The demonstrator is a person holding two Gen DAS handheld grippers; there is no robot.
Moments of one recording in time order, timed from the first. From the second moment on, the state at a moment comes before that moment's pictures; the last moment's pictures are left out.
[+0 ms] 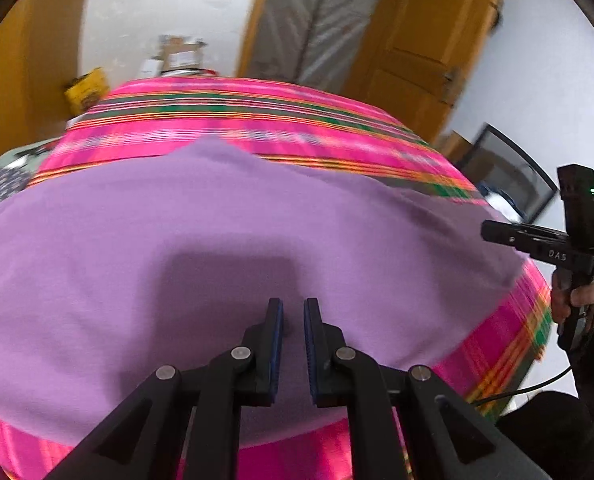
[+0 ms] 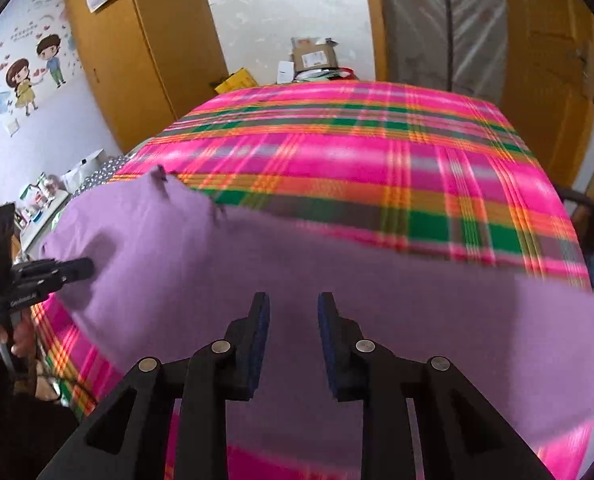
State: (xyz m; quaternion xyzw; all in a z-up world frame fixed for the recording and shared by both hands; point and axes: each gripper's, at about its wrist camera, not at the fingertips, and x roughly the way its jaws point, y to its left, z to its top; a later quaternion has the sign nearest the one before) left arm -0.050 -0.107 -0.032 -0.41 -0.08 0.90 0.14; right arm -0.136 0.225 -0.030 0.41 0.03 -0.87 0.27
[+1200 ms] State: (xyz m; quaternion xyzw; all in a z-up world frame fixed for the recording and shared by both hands) left arm -0.059 -0.065 -0.036 -0.42 -0.06 0.89 0.18; right arm -0.225 0.187 -0.045 0.42 0.06 -0.84 0.32
